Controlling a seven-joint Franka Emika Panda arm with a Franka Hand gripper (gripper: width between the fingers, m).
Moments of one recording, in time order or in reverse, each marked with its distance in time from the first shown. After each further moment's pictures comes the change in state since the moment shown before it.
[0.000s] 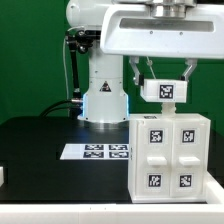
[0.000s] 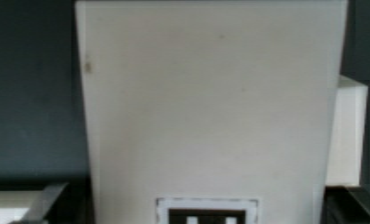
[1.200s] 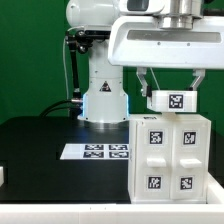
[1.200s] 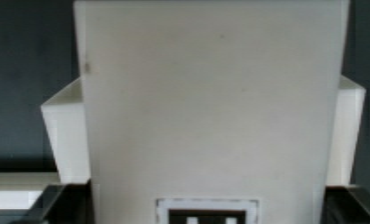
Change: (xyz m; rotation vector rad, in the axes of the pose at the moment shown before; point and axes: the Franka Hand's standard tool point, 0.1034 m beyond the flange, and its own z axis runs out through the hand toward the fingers) arm 0.012 -0.009 0.013 0.007 0.085 -0.004
